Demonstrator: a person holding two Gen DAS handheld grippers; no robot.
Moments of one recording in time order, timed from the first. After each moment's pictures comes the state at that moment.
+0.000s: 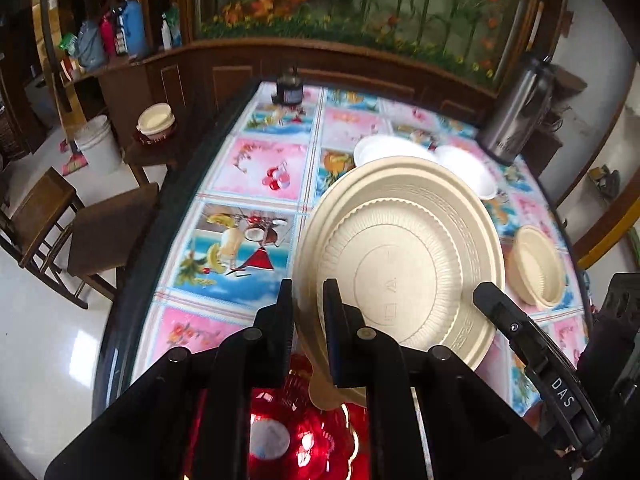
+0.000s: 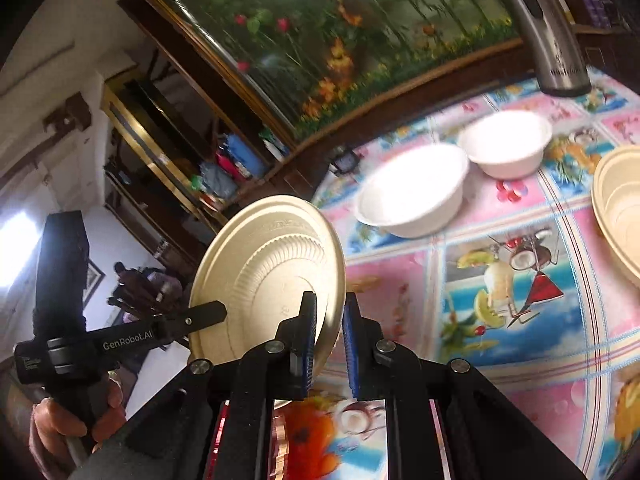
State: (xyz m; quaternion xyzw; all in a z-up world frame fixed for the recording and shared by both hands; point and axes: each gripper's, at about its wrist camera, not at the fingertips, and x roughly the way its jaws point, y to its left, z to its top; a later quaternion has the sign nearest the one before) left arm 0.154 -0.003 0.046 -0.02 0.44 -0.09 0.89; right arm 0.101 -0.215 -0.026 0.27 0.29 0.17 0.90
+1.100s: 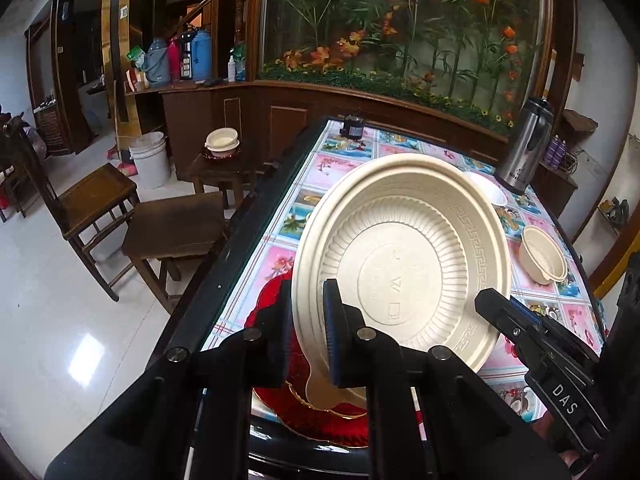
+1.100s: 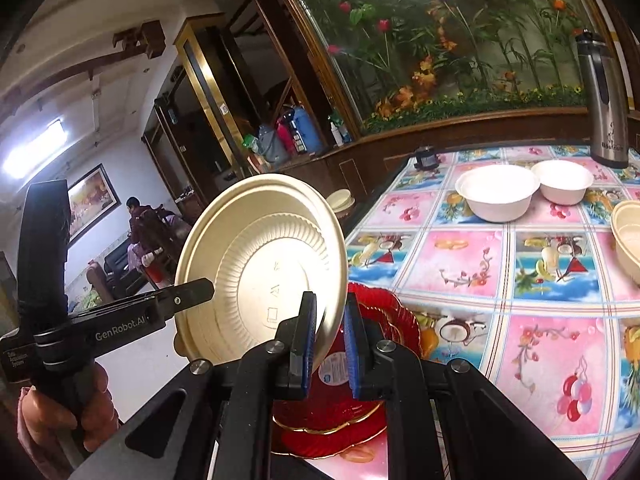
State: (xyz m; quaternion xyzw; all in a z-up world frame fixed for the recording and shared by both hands) left arm 0.029 0.081 0.036 -0.04 0.36 -0.02 0.93; right arm -0.016 -0.100 0.008 0.14 0.27 0.23 0.93
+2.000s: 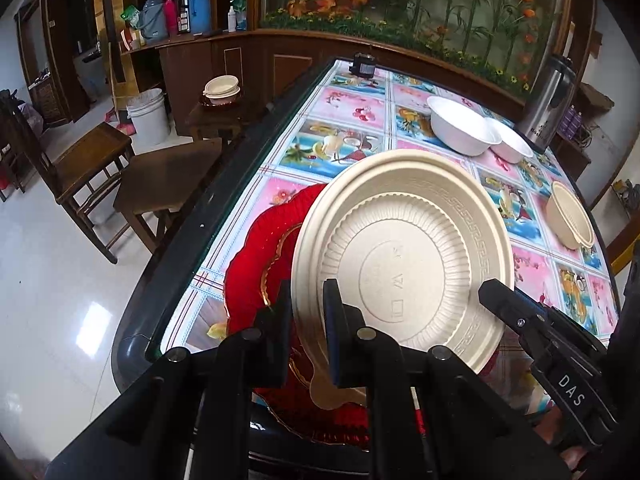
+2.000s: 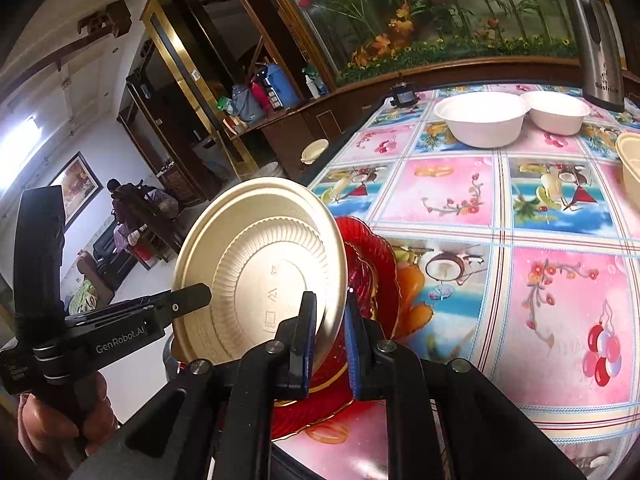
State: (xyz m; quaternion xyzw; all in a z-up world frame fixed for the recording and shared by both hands) left arm 0.046 0.080 -0.025 -0.04 0.44 -0.01 0.90; right arm 0.003 -0.100 -0.050 0.15 0.36 0.21 0.90
